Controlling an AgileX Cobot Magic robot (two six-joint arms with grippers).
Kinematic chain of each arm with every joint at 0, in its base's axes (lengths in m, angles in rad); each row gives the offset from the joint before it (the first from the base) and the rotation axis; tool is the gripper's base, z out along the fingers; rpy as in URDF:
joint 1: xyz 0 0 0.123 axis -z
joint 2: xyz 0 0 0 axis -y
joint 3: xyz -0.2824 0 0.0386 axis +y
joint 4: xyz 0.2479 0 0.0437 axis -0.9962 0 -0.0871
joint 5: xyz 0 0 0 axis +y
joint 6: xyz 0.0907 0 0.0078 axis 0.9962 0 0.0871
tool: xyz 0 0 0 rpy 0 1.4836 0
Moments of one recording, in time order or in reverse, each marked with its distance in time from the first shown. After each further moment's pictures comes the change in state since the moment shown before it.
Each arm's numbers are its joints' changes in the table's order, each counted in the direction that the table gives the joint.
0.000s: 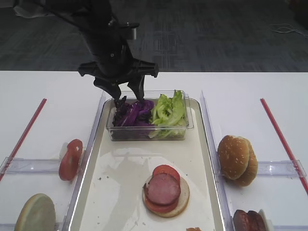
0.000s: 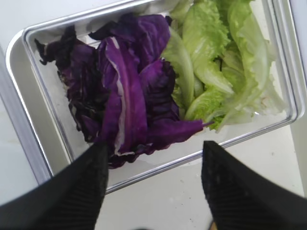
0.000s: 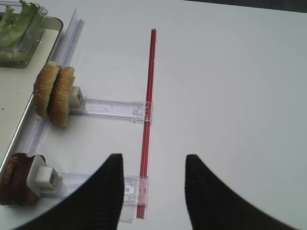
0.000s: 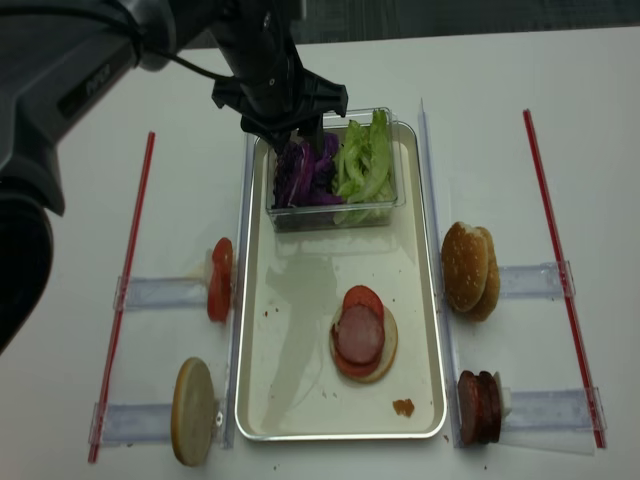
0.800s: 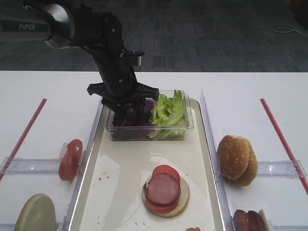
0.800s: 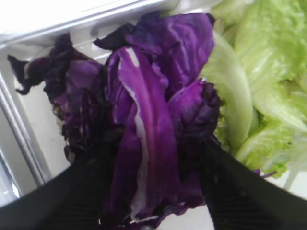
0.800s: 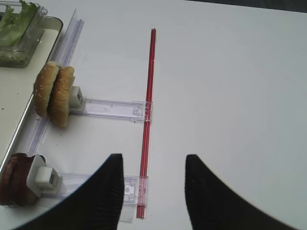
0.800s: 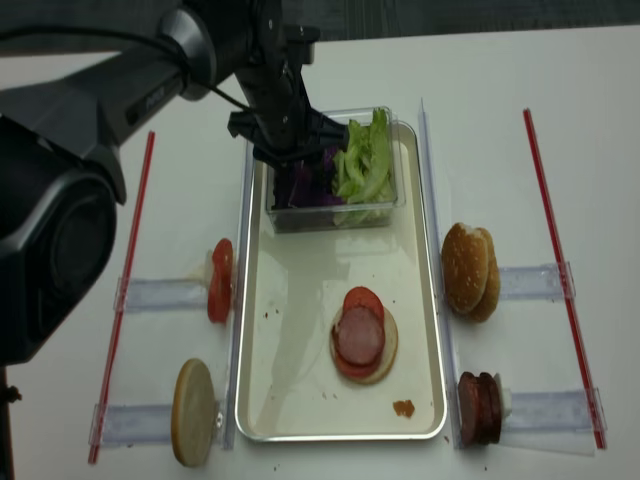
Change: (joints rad) left arm 0.000 -0.166 -0.029 -0.028 -0.082 0.011; right arm 0.000 0.000 0.000 0.000 0.000 0.000
